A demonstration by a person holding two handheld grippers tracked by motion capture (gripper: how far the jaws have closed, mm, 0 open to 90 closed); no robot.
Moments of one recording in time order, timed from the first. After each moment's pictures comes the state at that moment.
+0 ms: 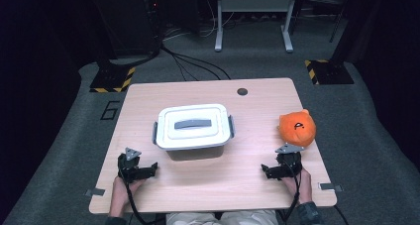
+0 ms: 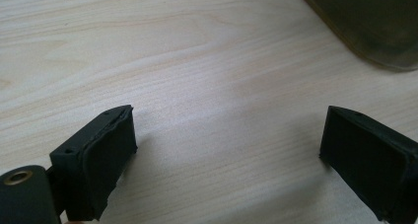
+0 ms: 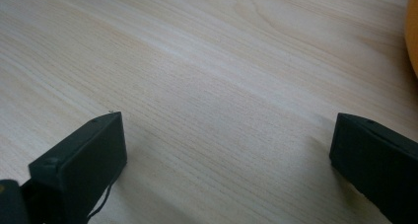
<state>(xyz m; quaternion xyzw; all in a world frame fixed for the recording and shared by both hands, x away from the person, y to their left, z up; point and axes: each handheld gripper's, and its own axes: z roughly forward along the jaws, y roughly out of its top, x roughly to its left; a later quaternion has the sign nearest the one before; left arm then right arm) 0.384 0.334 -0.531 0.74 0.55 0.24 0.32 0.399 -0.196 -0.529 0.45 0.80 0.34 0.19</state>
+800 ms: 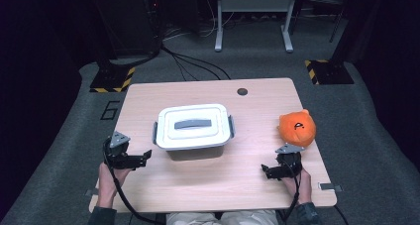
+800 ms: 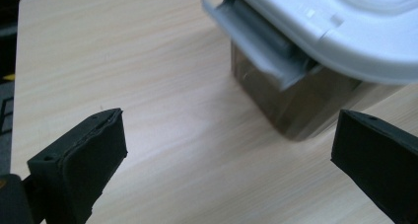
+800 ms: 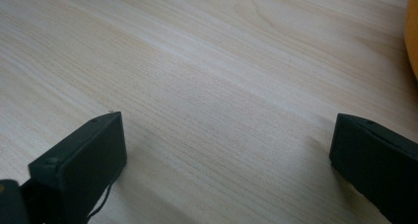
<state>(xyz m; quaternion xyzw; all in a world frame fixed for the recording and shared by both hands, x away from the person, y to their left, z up) 0.380 0.335 -0.427 0.76 0.48 0.25 0.37 0.399 -0.196 -0.529 0.45 0.80 0.34 0.19</state>
